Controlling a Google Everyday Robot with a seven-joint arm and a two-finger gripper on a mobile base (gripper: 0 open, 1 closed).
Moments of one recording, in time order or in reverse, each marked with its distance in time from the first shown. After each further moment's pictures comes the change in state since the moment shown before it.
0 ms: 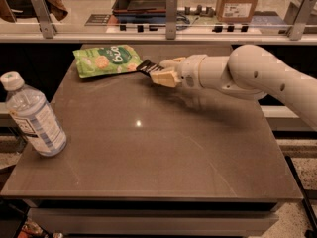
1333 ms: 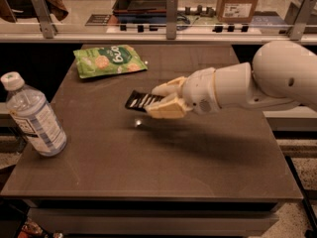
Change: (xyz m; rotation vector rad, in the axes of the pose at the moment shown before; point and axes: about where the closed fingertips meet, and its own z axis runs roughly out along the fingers) arm -0.003 0.131 -0.083 -0.284 0.108 -0.106
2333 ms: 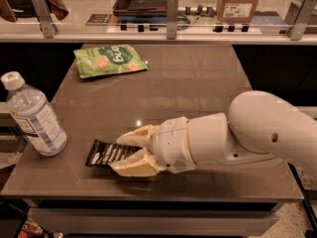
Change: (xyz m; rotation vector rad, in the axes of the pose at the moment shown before) arm 0.005 0.142 0.036 -0.160 -0.042 -0.062
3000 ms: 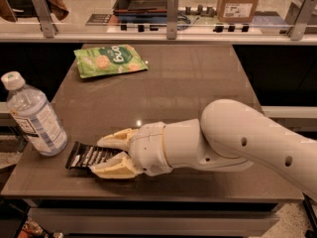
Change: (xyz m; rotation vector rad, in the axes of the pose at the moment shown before) arm -0.008 0.005 0.045 -0.018 -0.043 -0.047
